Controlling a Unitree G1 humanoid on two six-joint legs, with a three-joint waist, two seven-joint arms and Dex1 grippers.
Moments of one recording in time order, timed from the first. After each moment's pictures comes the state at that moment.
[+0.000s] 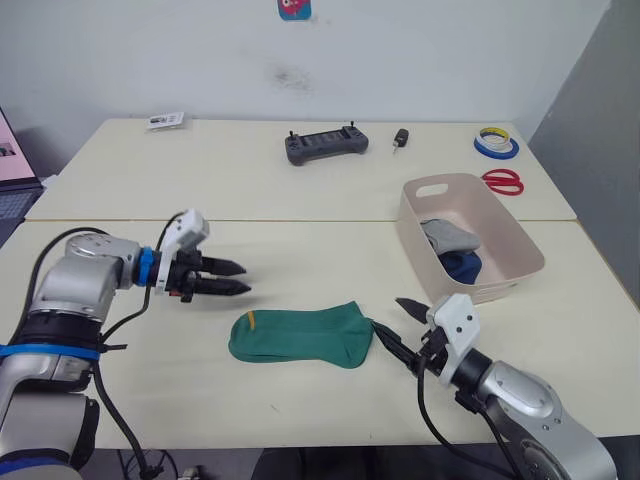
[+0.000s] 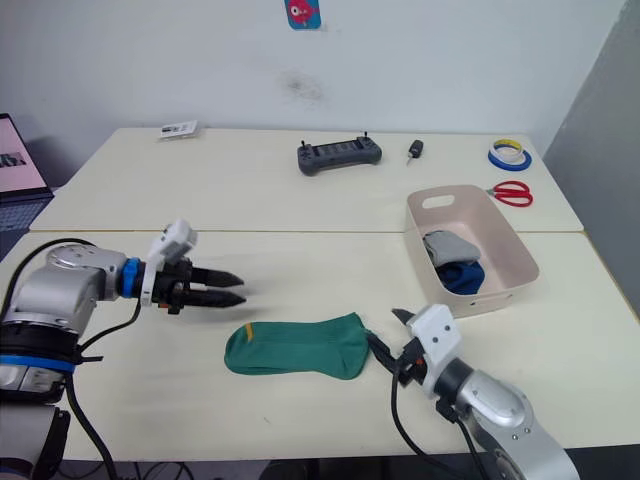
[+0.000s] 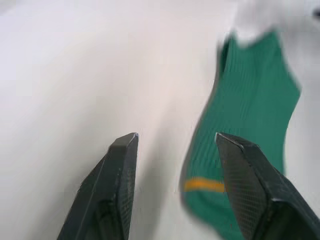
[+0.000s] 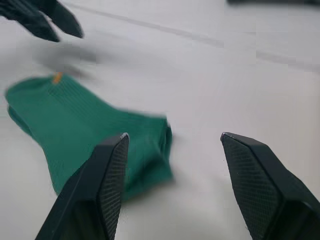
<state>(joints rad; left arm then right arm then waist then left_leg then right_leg) -0.62 0.91 -0.04 0.29 -0.40 0.57 -1.46 0.09 -0.42 0.19 -0.79 0.30 0.59 0.41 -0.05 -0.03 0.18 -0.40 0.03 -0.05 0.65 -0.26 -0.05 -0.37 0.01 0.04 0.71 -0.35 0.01</state>
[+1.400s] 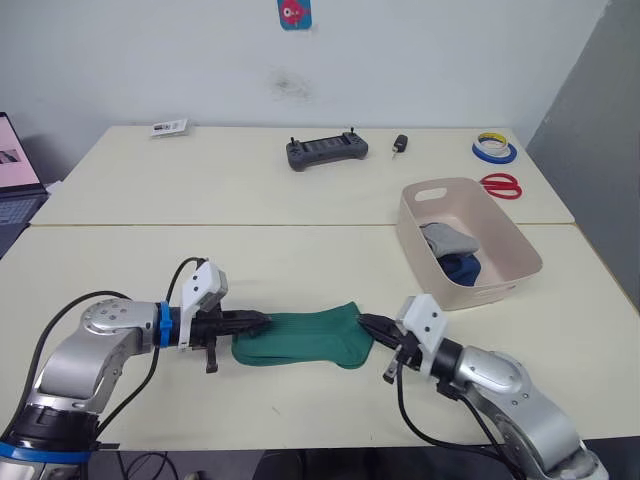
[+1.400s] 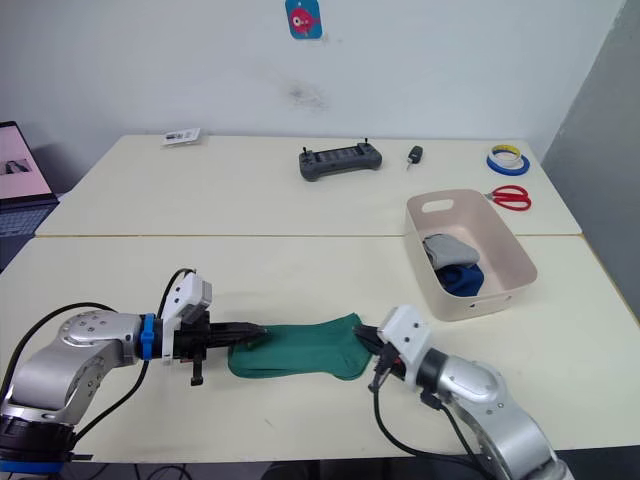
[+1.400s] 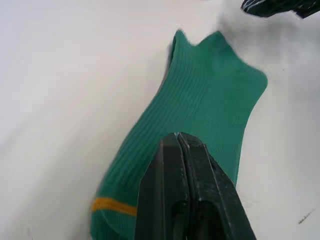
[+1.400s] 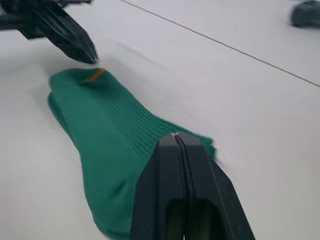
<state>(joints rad) -0.12 0.85 0.03 -0.10 -0.44 0.47 -1.19 -0.06 -0.42 0.37 -0.53 0.17 0.49 0.57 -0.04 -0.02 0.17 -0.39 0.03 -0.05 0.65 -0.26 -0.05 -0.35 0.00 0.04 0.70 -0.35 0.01</state>
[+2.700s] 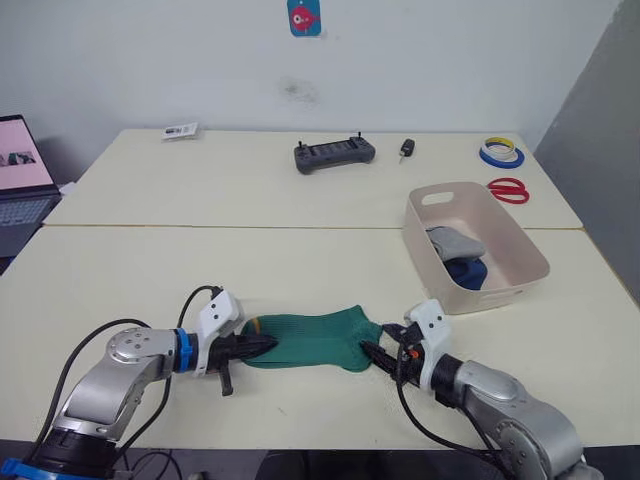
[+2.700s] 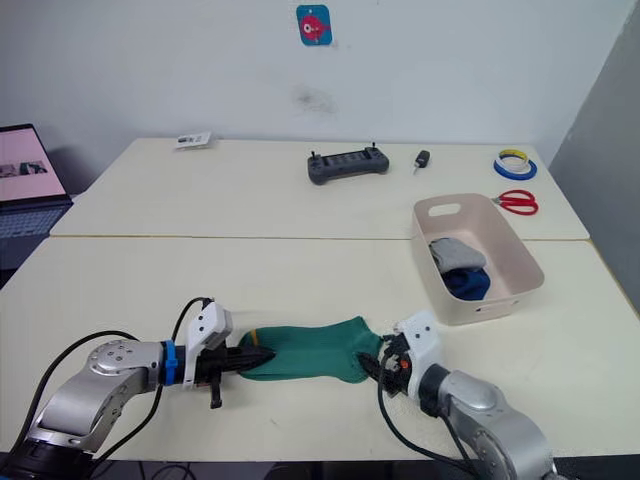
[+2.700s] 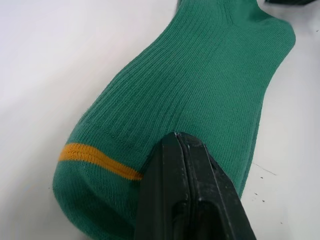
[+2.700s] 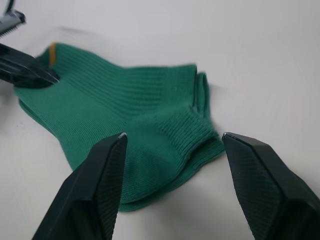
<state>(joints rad) -0.05 0.79 -0.03 -0.12 -0.37 0.43 -1.09 0.06 -0.28 0.19 -0.61 0.38 0.89 0.35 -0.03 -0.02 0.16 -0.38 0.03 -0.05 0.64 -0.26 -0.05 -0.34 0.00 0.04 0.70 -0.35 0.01</state>
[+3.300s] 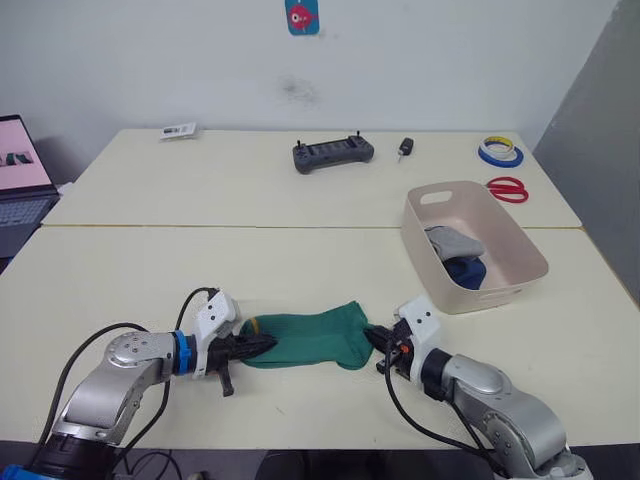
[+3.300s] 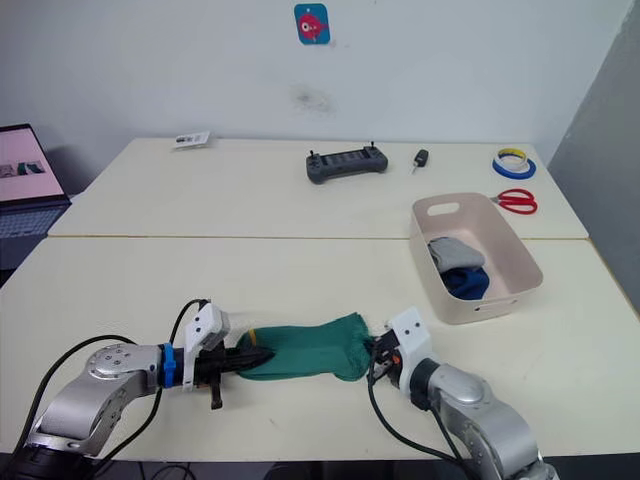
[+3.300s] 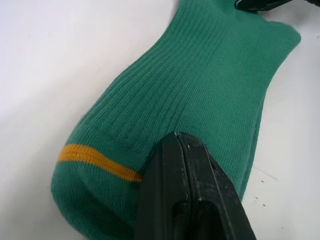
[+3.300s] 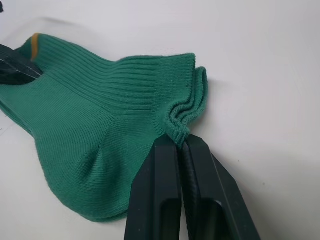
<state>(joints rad) -0.04 0.77 0.00 -0.11 -0.41 0.42 -1.08 0.02 -0.29 0.24 -0.58 0.34 0.81 0.33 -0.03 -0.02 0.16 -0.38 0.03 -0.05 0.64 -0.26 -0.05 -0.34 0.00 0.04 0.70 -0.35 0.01</state>
